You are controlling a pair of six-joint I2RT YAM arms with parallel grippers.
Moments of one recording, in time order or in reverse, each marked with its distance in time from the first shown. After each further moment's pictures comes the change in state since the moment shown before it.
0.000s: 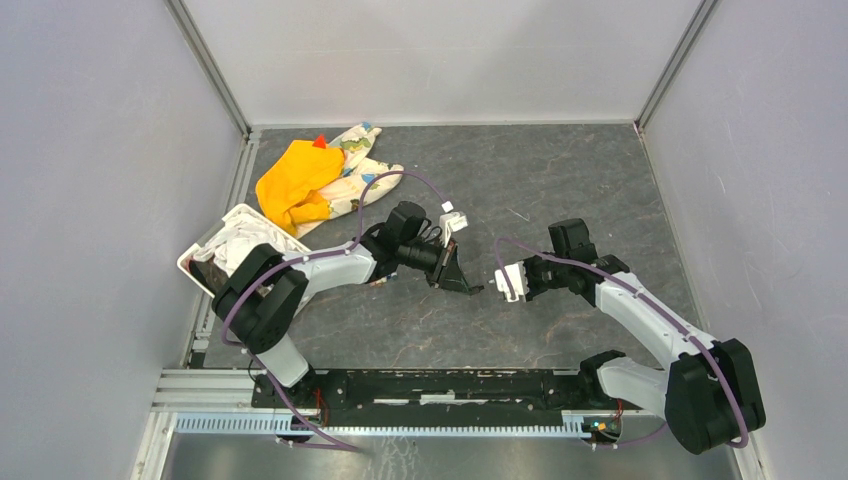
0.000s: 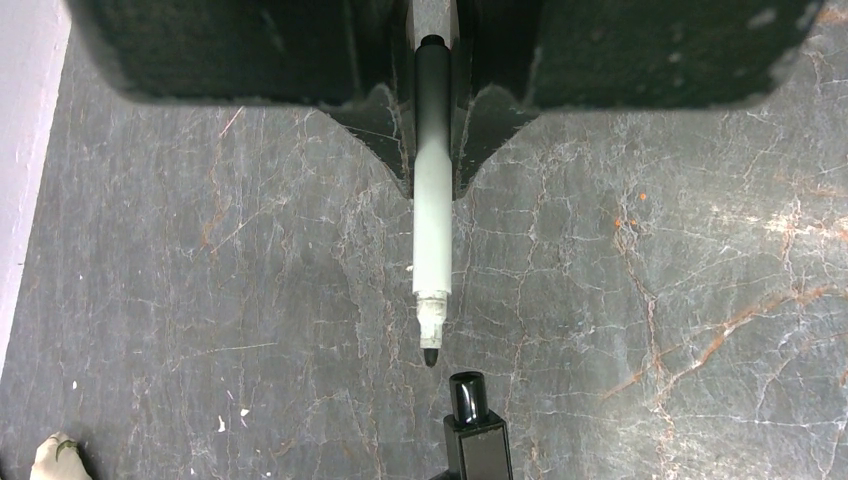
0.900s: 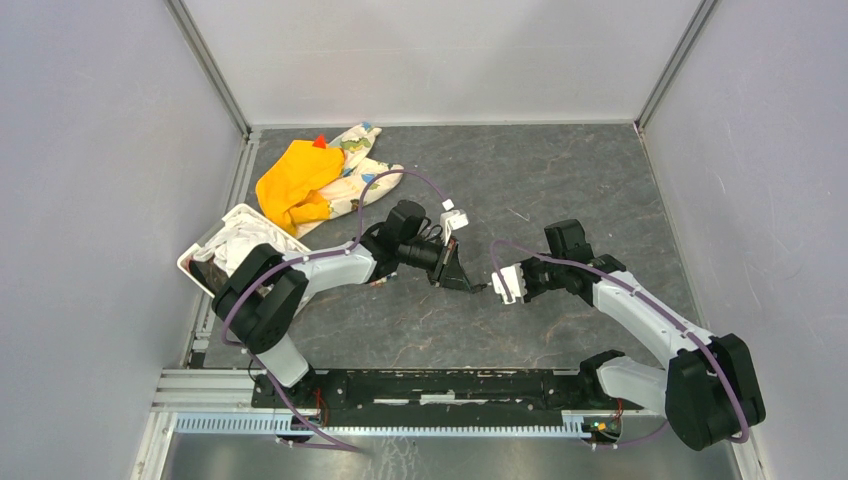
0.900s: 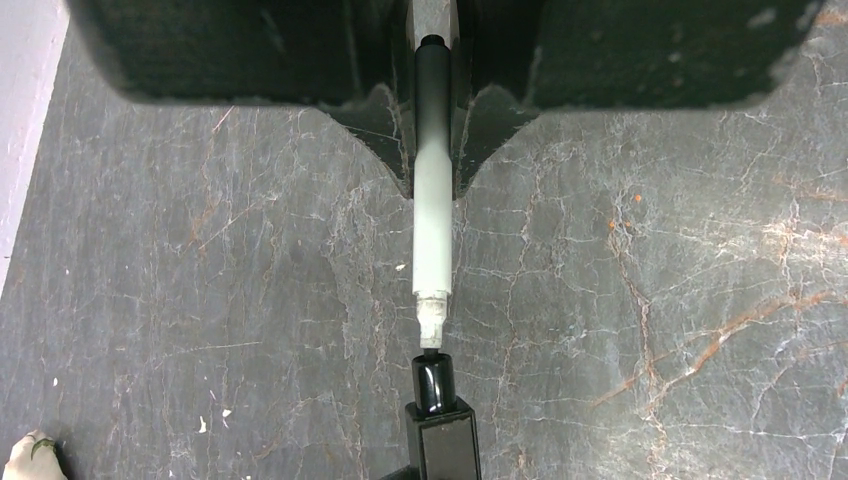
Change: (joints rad) left arm 0.000 0.000 0.000 0.047 0.022 -0.021; right arm 0.028 0.018 0.000 0.000 0.034 -0.009
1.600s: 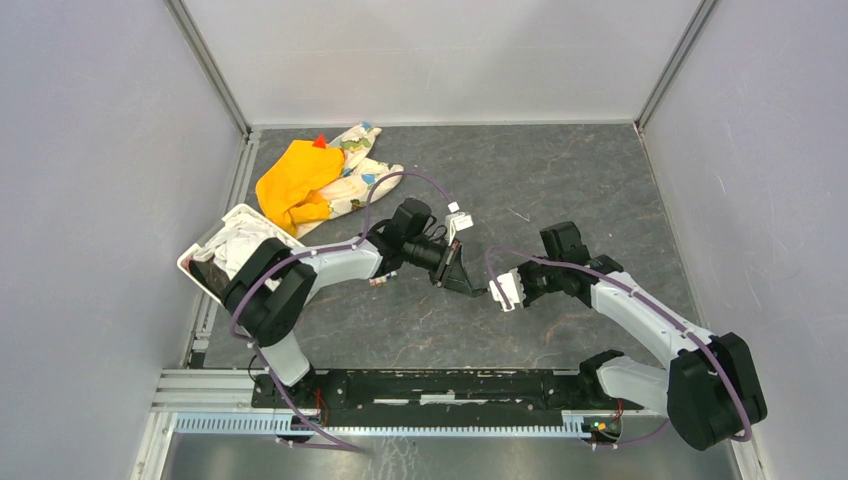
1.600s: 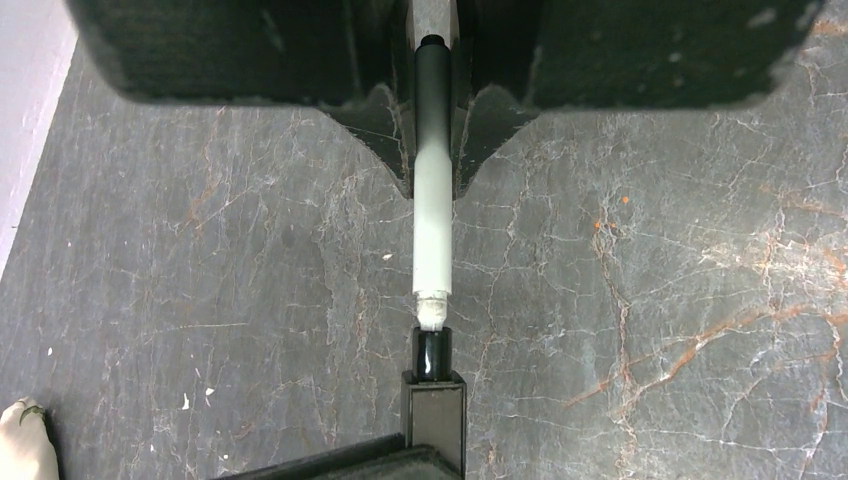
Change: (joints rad) left arm 0.000 0.057 0.056 -0.083 0.055 0.000; right arm 0.034 0.000 0.000 -0.026 0.016 -0.051
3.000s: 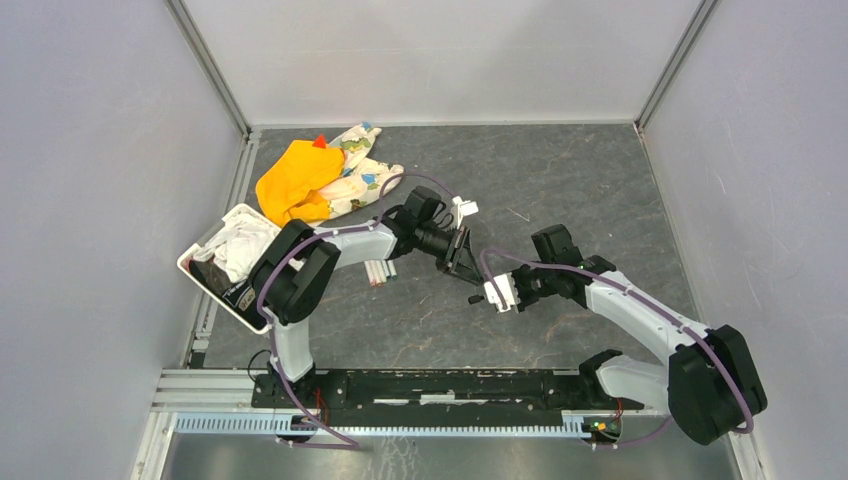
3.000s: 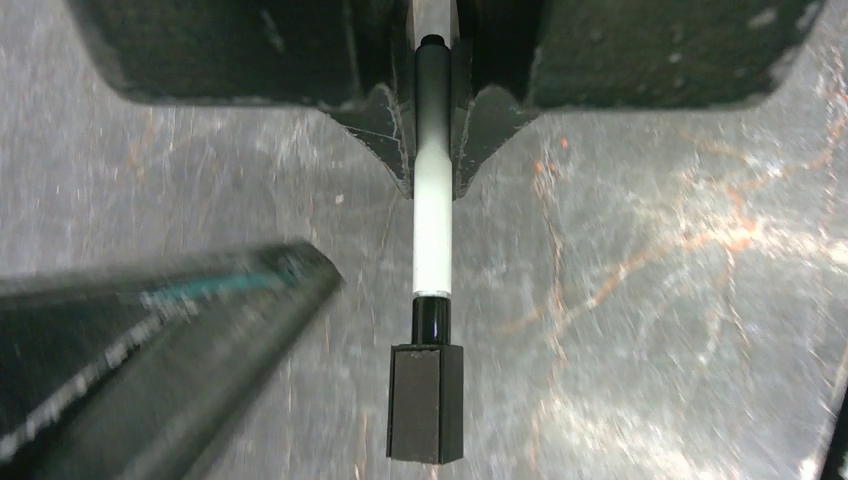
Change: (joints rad) left arm 0.031 0.182 0.178 -0.115 0.070 -0.210; right arm 0.049 0.023 -0.002 -0.014 -0.013 0.090
